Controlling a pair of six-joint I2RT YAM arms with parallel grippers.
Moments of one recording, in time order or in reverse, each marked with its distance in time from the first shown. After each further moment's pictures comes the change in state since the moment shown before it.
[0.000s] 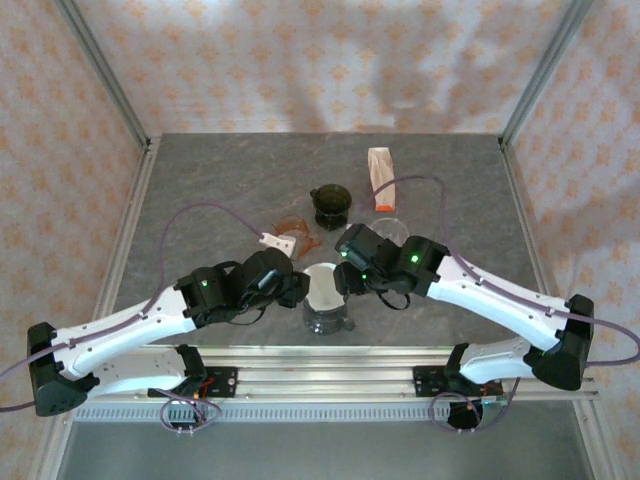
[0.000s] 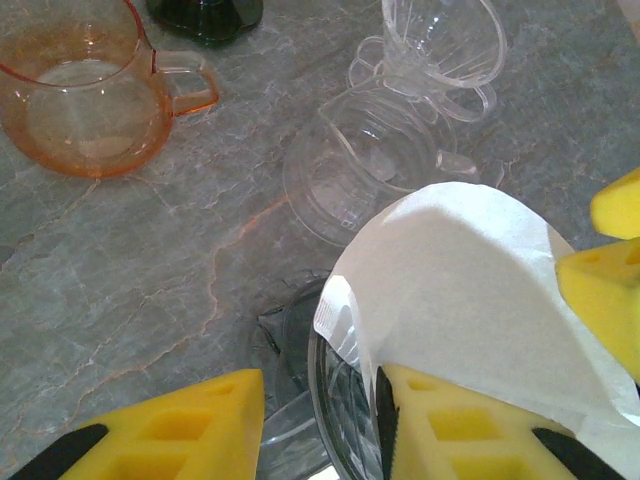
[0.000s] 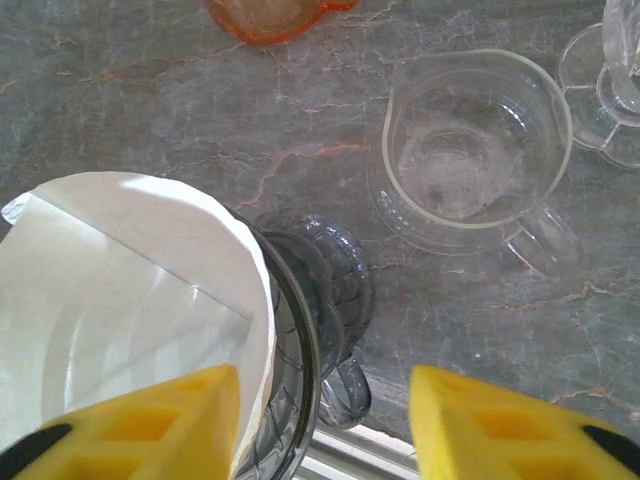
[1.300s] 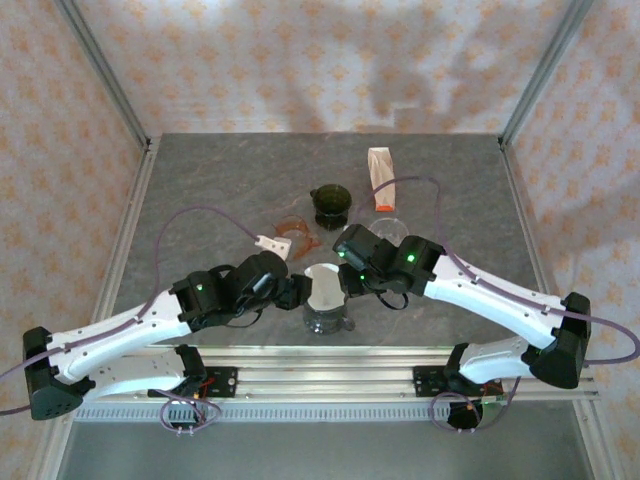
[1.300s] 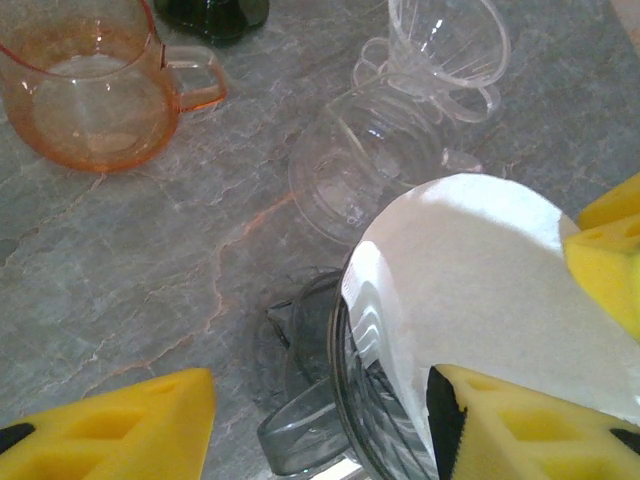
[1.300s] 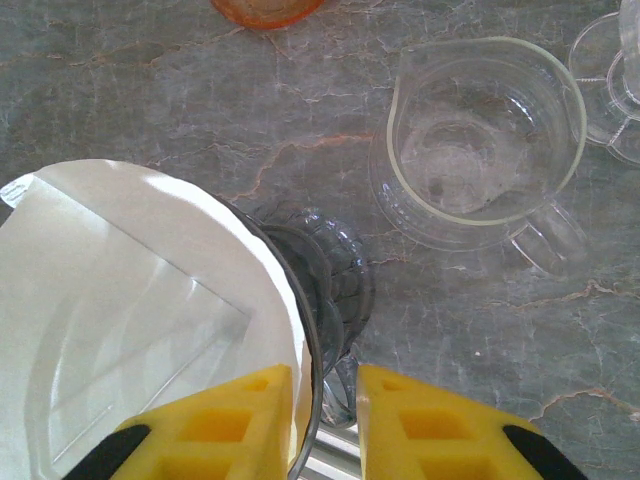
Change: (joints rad) left arm 0.000 -0.041 -0.048 0.019 -0.006 -0.010; right arm 0.000 0.016 -0.006 0.001 -0.008 -0.011
